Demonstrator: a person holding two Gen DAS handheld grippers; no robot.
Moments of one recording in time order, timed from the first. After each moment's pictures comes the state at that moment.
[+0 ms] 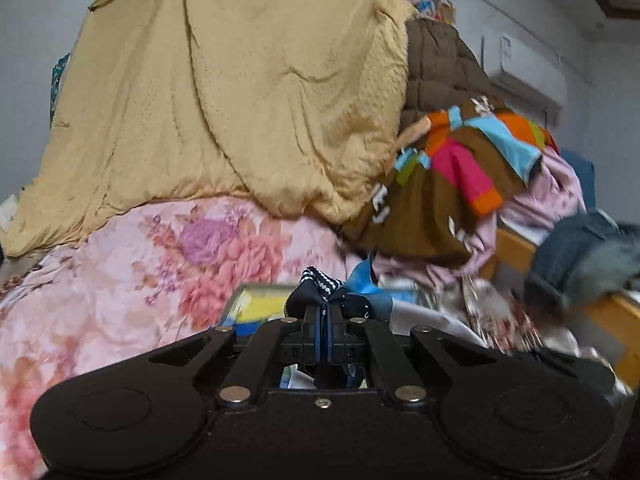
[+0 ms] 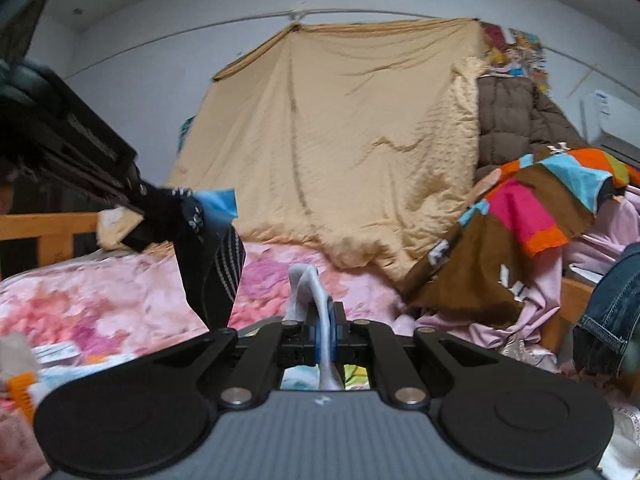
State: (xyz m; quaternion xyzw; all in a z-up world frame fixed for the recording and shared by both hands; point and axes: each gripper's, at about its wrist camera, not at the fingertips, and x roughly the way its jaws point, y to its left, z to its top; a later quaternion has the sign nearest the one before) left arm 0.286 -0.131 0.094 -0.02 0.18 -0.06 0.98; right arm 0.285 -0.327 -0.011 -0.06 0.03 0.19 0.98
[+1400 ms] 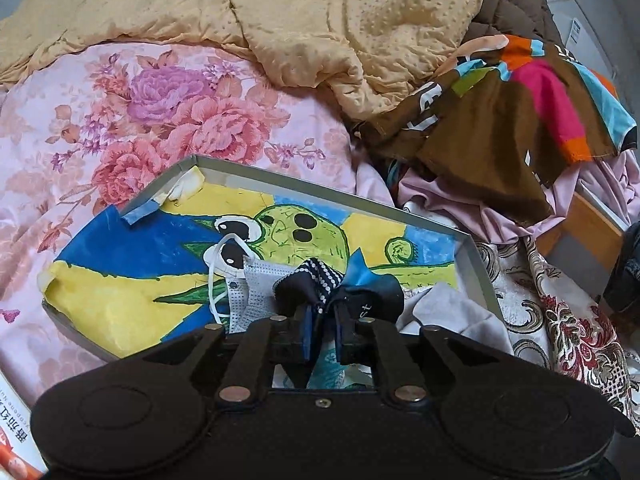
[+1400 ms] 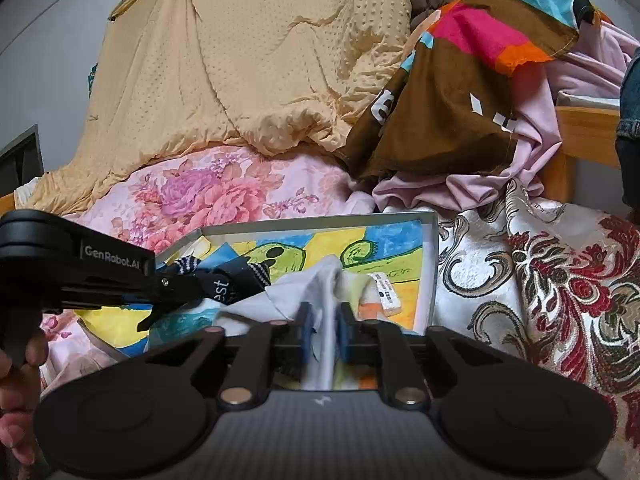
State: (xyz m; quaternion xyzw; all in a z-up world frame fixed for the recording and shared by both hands) left arm 0.456 -0.135 -0.067 -0.15 0.29 -0.07 0.94; right arm 0.407 -0.339 -0.089 0.03 0.19 0.11 0.98
